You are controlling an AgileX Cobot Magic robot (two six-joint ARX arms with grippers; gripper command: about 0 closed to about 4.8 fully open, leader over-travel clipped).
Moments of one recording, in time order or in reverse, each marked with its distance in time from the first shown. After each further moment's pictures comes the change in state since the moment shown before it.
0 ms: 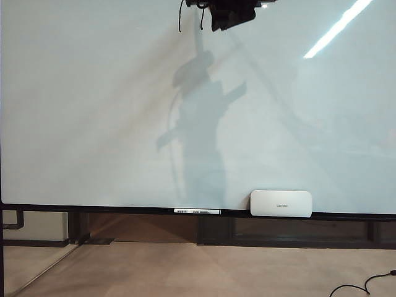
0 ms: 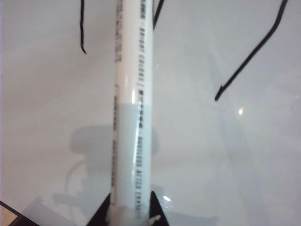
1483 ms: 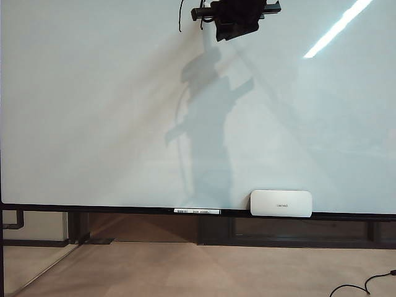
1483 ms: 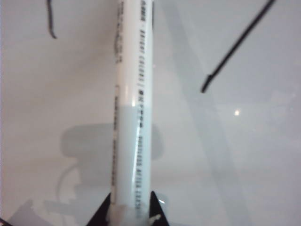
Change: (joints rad) left arm 0.000 0.000 0.000 0.000 -0.001 0.019; right arm -0.035 0.039 0.000 0.050 -0.022 -0.013
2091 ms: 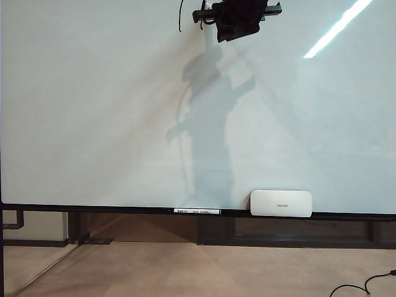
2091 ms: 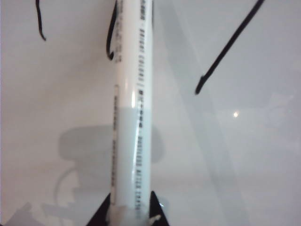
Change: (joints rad) left arm 0.000 0.000 0.000 0.000 0.000 0.000; right arm -0.003 0.013 0.000 0.021 -0.002 -0.001
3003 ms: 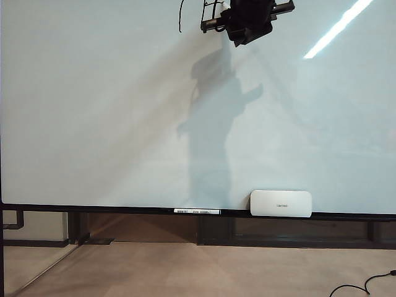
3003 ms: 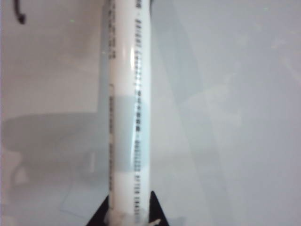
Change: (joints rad) left arm 0.000 0.000 0.000 0.000 0.000 0.004; right arm 0.005 -0.004 0.000 -0.041 0.245 -0.006
